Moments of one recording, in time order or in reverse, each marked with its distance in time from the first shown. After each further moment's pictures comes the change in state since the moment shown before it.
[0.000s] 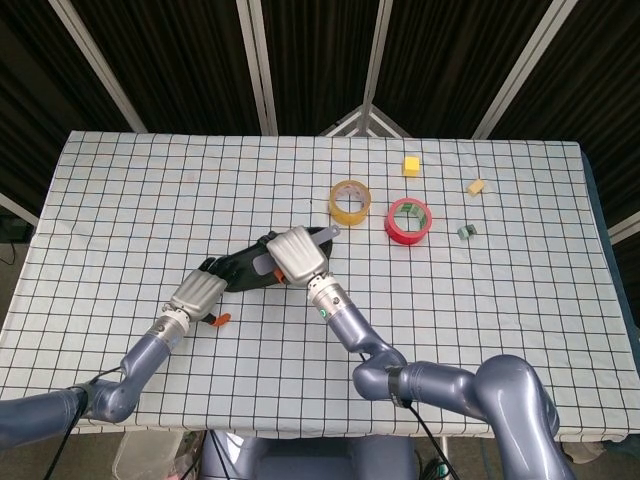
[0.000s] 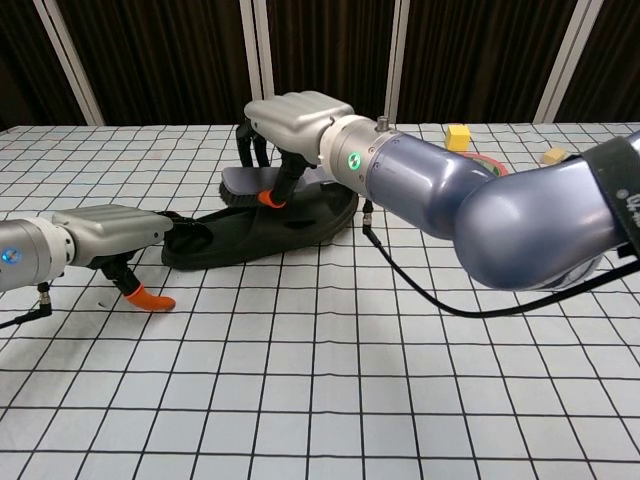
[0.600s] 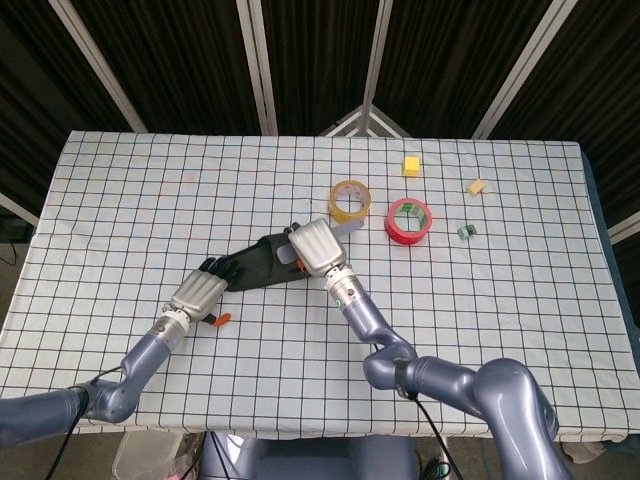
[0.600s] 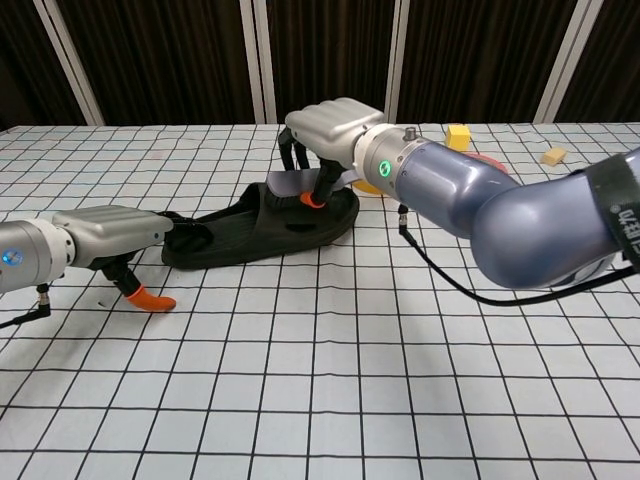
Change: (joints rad) left arm -0.013 0.002 0.025 -0.005 -0.012 0.014 -0.005; right arm -0.023 -0.016 -0.025 0.141 -0.019 -0.022 -0.005
